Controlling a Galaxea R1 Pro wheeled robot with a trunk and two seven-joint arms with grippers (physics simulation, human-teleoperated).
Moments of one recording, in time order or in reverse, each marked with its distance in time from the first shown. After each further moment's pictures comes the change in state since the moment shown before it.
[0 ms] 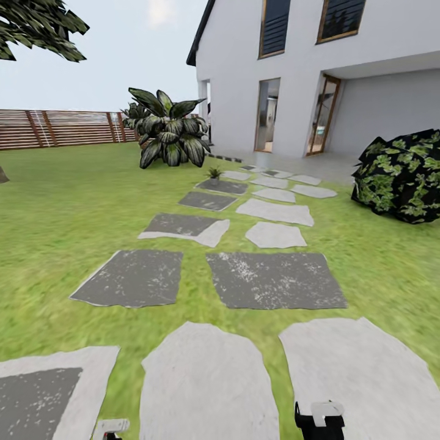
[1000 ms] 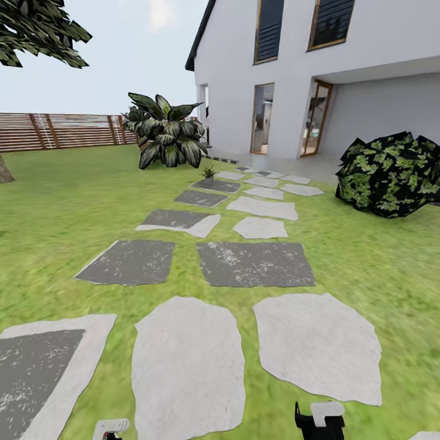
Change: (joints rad) left arm 0.000 0.000 0.000 0.000 0.001 0.000 0.000; right arm 0.000 0.000 0.000 0.000 -0.001 0.000 0.000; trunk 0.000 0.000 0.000
